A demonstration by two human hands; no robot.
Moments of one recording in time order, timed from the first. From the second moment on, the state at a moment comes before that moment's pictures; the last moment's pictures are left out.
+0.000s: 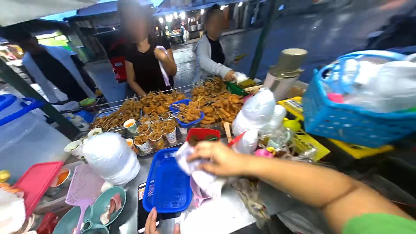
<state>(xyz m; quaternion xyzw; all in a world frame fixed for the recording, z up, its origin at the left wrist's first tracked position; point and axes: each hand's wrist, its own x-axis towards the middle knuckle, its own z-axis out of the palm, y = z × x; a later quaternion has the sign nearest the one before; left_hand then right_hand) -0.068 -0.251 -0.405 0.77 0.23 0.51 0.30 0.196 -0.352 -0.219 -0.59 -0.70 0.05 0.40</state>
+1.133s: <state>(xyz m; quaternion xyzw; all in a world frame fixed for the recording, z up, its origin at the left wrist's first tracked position) -0.123 -0.342 -0.381 0.62 0.38 0.40 0.56 0.138 -0.543 -0.536 -0.86 -0.32 0.39 0.03</state>
